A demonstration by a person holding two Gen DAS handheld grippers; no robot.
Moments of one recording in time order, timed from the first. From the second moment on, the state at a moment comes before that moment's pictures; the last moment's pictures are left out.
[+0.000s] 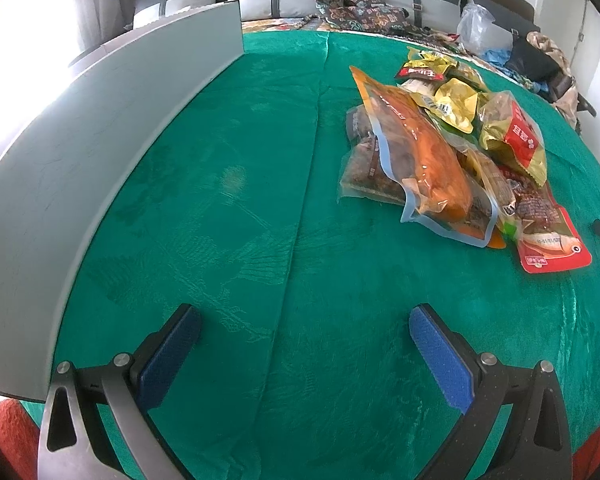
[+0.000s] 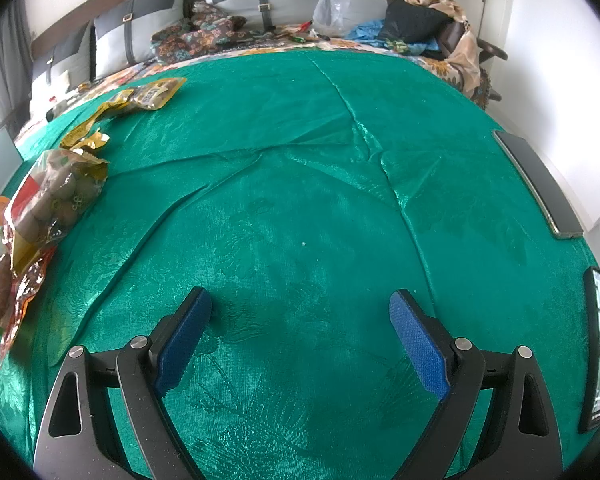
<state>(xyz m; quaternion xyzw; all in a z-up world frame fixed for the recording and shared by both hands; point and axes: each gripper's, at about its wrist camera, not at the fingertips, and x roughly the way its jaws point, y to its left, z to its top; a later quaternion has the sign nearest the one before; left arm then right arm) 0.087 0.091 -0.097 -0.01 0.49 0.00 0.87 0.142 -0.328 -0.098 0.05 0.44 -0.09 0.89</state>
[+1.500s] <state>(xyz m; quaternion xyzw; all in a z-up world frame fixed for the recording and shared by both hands) 0.108 0.155 -0.073 -0.06 0.52 -0.06 0.85 0.142 -0.328 -0.098 0.05 0.44 -0.09 0.89</state>
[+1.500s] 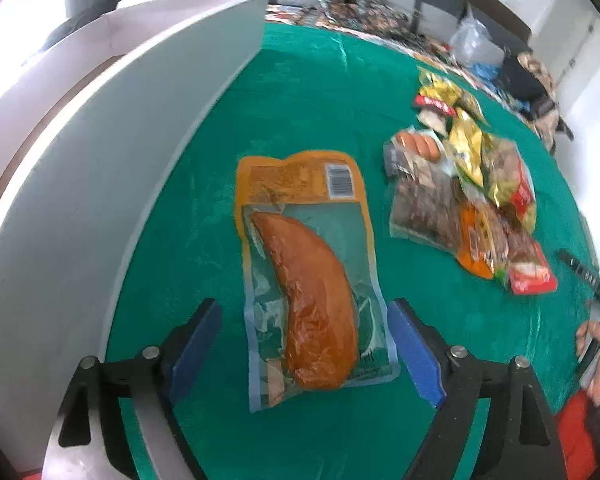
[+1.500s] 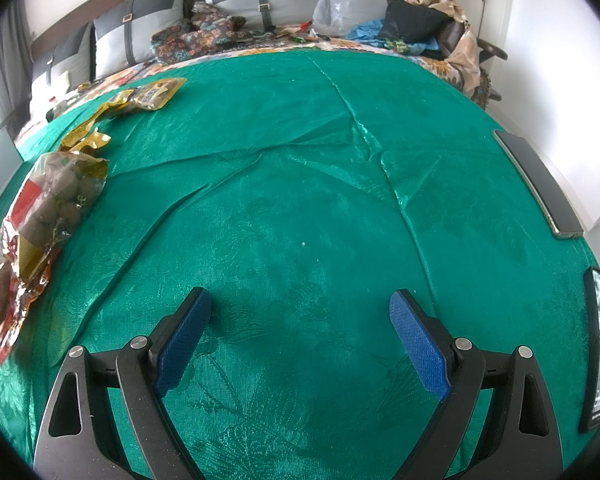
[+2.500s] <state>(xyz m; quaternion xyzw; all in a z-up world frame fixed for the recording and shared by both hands) 0.105 0.140 -0.098 0.00 0.47 -0.01 0.88 0.142 -0.328 -0.098 0.05 0.44 -0.09 0.89</state>
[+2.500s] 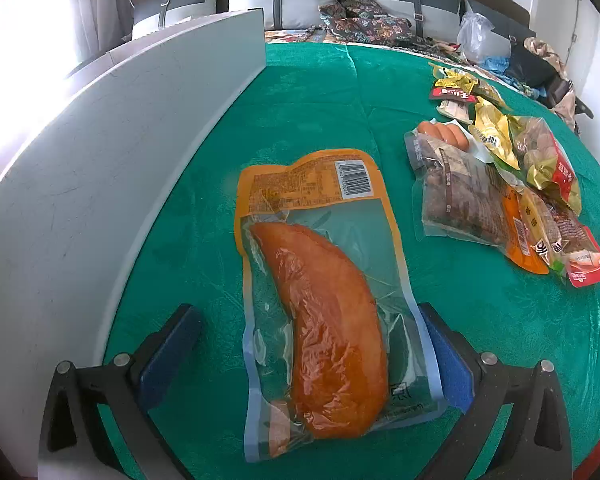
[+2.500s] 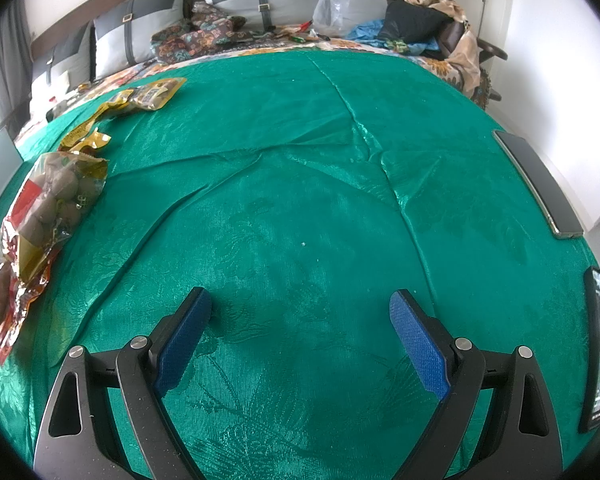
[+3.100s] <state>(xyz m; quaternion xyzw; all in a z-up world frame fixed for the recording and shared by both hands) 0.112 0.143 -0.093 0.02 0.53 -0.03 0.85 0.144 -0.274 -0.062 0.16 0.51 0.03 0.85</state>
